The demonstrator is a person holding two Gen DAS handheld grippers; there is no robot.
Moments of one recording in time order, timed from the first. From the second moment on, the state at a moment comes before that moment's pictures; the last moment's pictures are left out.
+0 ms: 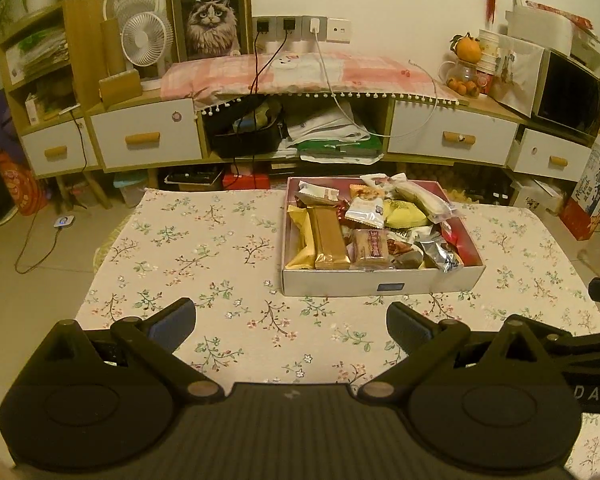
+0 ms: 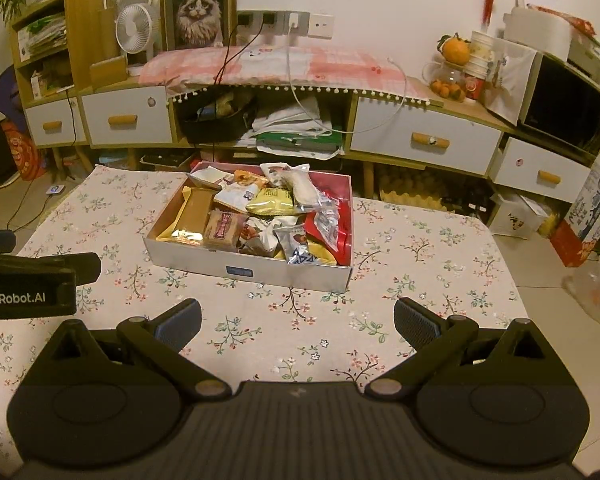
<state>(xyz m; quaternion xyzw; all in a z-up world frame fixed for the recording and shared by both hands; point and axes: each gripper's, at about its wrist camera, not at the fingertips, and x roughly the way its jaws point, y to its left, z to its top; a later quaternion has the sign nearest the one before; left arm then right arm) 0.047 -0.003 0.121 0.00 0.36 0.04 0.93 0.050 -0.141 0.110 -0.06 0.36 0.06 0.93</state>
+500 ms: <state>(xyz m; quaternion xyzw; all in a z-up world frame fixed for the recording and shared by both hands) 0.047 -0.002 0.119 -0.01 0.36 0.04 0.93 0.049 -0.144 0.109 -0.07 0.36 0.06 0.93</state>
